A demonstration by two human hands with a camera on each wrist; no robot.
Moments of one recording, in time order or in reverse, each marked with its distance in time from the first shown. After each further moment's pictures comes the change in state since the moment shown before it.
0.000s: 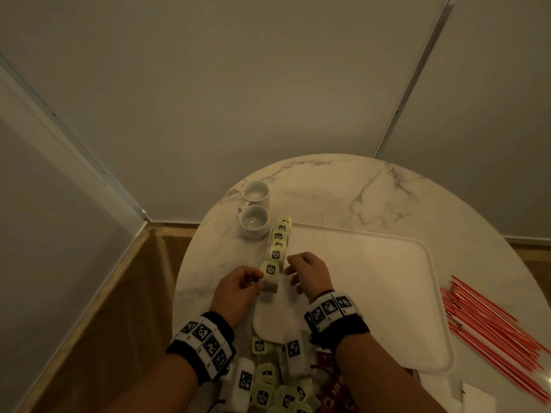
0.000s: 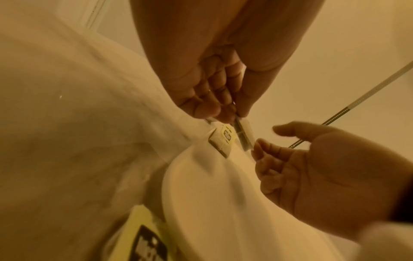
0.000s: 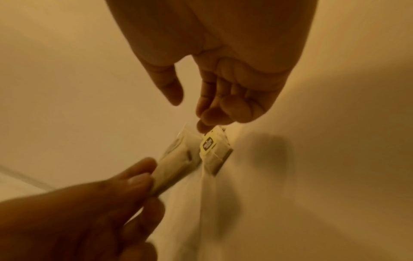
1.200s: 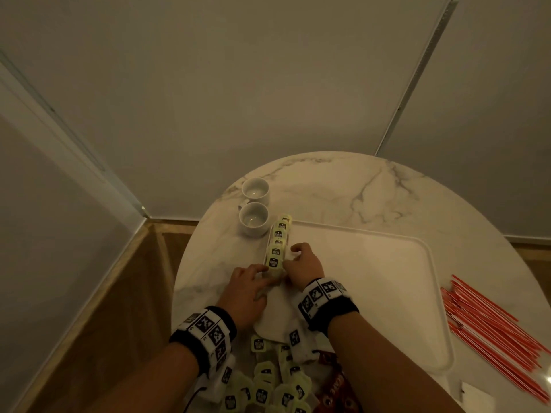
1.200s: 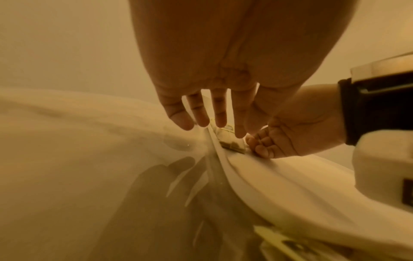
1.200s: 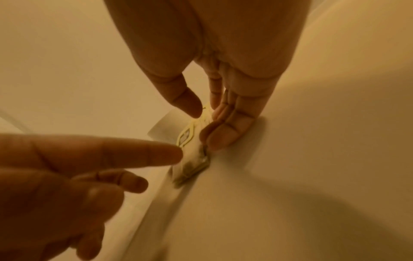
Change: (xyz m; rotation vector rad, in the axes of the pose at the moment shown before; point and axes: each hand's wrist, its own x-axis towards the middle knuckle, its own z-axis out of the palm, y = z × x) left_hand 0.011 -0.009 0.000 0.891 -0.329 0.314; right_hand 0.016 -0.005 0.009 -0.401 -0.021 -0.016
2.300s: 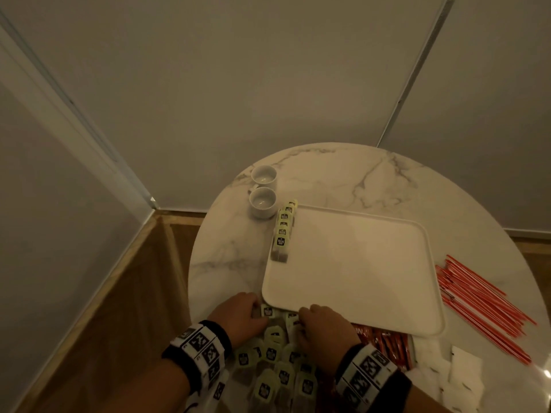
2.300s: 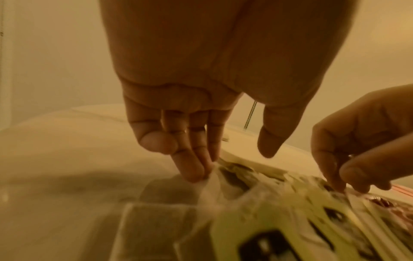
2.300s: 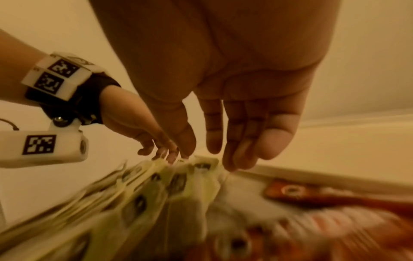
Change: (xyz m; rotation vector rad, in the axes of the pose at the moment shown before) left_hand -0.084 -0.001 0.016 -0.078 -0.185 -0.246; right_hand -0.160 0.056 -0.012 -0.834 -0.242 -0.386
